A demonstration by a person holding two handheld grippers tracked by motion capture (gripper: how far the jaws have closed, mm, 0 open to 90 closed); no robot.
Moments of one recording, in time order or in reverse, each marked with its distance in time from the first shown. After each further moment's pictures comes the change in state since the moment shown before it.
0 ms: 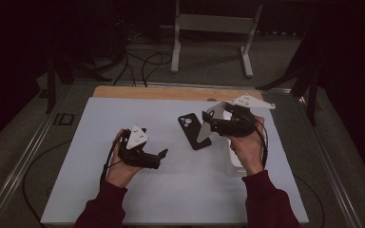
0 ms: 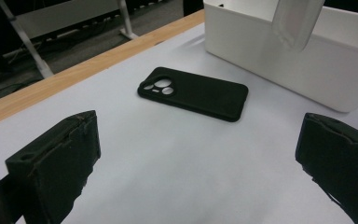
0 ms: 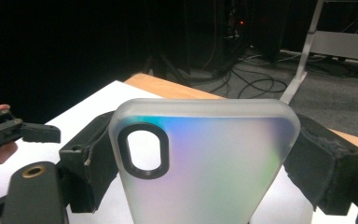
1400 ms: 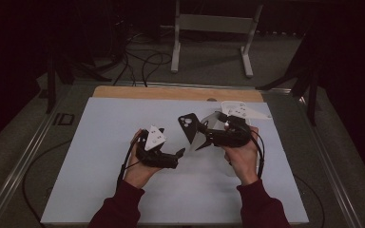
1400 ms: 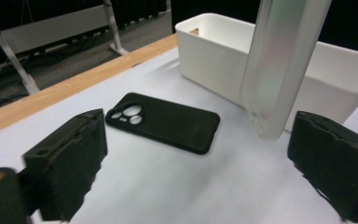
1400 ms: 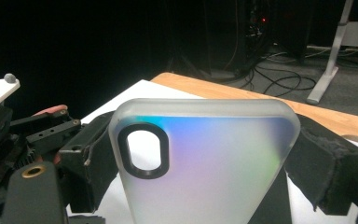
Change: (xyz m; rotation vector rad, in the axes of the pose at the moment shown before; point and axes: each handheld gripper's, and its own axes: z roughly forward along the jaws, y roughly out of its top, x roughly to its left) left arm -0.033 0.019 0.024 -0.045 -0.029 -0.011; right arm 0.018 -0.020 -0.003 -0.016 0.087 0.050
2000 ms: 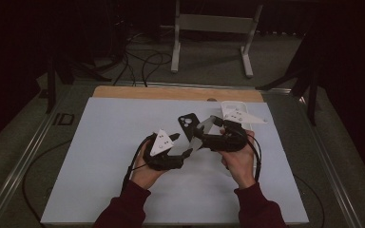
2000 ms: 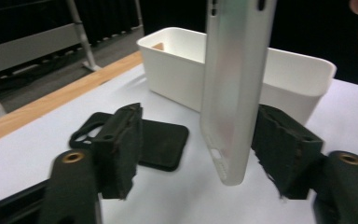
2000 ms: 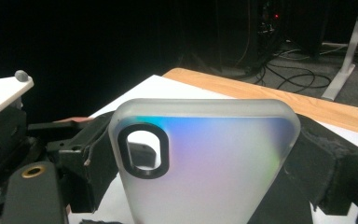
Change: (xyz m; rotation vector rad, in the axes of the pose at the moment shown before) left arm -0.017 0.002 0.007 -0.071 -0.100 0.055; right arm 0.009 -0.010 0.002 0.007 0.044 0.005
